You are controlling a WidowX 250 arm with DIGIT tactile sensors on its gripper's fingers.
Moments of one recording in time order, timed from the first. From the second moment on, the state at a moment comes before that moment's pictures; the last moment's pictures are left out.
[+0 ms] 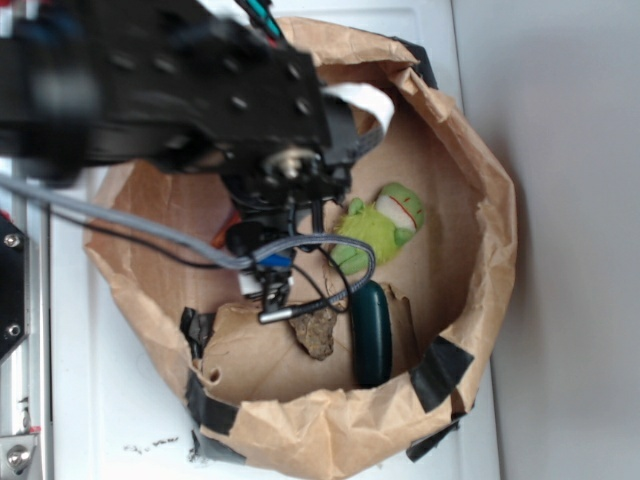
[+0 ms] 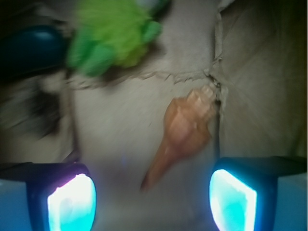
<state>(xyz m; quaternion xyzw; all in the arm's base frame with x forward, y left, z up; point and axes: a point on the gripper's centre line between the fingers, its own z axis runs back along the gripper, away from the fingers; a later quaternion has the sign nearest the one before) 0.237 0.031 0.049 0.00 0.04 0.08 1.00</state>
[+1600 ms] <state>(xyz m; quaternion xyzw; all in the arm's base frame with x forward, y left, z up) 0.230 0.006 0.118 -0.08 -0.06 0.01 1.00</state>
